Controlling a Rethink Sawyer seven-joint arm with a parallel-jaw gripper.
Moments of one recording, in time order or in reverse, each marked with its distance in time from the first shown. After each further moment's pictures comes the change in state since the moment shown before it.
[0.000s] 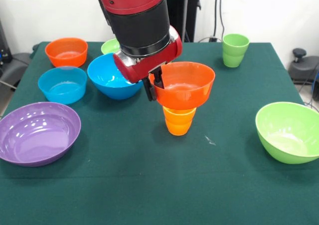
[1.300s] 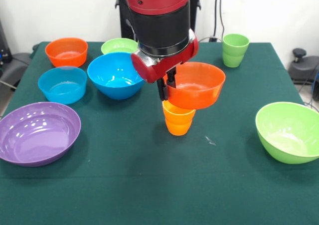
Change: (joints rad) arm 0.063 -0.023 -0.039 0.005 -0.022 0.000 -0.002
